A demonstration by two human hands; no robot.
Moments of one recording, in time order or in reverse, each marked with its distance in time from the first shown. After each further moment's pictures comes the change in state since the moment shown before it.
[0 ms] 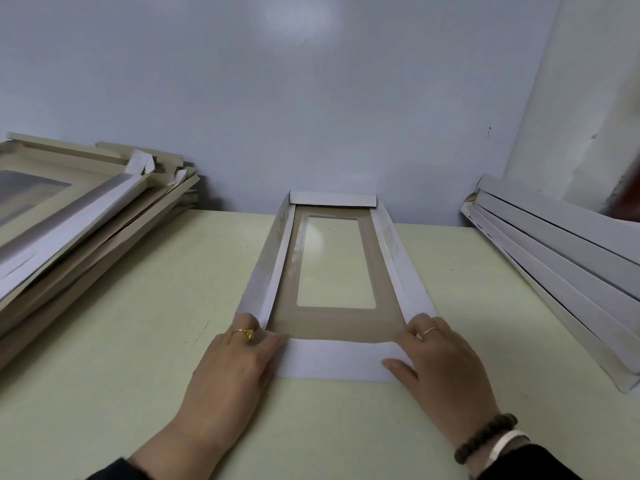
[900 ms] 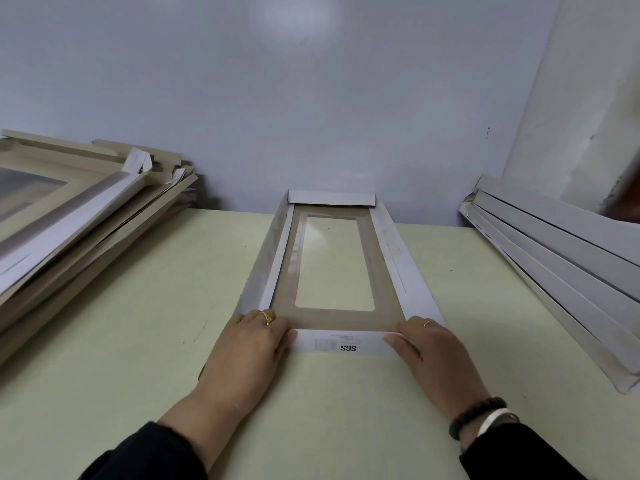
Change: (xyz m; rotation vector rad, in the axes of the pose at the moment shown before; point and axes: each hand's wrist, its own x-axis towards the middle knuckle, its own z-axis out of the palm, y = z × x) left_hand 0.029 0.004 0.012 0.072 0.039 0.130; right_hand 0.012 0.013 0.019 0.369 -0.027 0.106
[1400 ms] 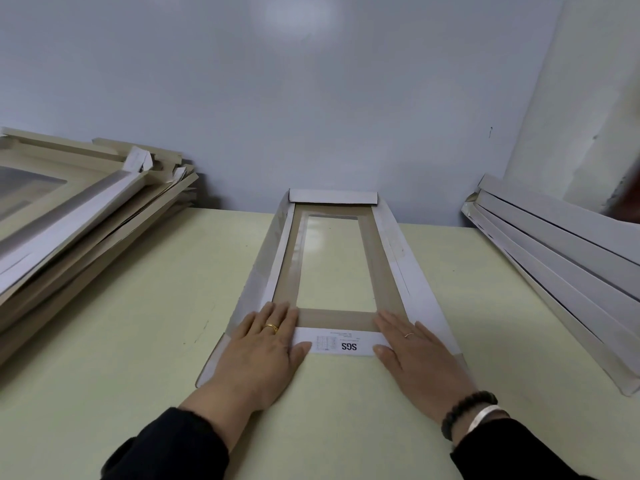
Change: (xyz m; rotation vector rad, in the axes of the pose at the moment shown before) left_hand 0.008 -0.003 0.030 0.064 -0.374 -0.110; right_hand 0.005 0.008 0.022 -0.191 -0.335 -0.055
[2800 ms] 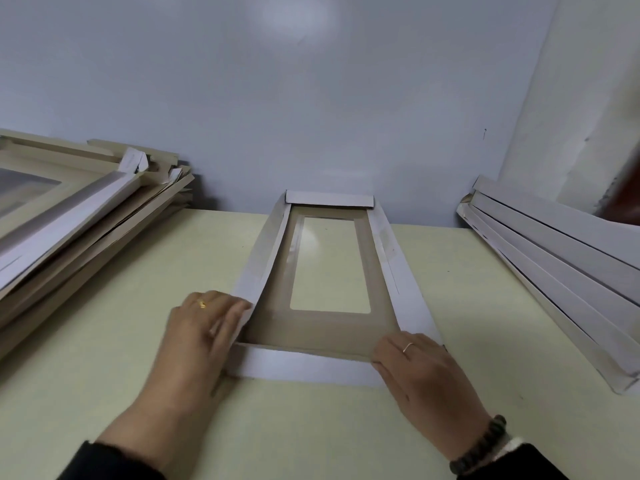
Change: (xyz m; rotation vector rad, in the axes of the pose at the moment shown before) left_hand -0.039 -0.030 -0.045 -0.550 0.603 -0.048; right_hand -0.031 -0.031 -0.029 -0.226 0.590 -0.342
